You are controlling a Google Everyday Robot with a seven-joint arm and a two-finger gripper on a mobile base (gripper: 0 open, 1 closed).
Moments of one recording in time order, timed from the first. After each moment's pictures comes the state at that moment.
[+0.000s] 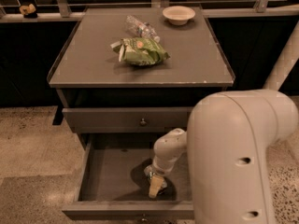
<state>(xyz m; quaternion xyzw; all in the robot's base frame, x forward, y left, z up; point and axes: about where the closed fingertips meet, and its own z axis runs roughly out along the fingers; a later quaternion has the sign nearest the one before) 0.527 -0.054 0.380 -0.59 0.80 0.06 0.07</state>
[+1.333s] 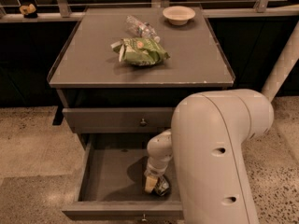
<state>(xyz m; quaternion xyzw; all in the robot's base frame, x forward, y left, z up) 0.532 -0.033 0.353 -0.57 0.82 0.07 0.04</state>
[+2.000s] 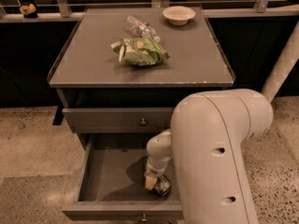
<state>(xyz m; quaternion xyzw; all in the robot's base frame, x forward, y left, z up) 0.532 -0.033 0.353 -0.57 0.82 0.07 0.04</state>
